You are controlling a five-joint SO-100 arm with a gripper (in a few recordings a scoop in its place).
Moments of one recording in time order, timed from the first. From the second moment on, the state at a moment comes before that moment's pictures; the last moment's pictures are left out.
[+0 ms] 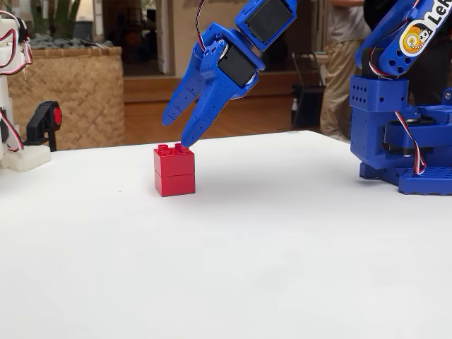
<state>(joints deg) 12.3 125.9 148.8 17.2 -99.3</state>
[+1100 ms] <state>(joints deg) 14.8 113.7 155.1 5.0 -92.5</state>
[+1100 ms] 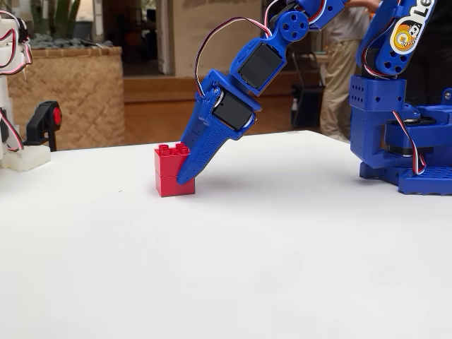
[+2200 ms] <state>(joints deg) 1.8 81.3 99.0 30.5 -73.8</state>
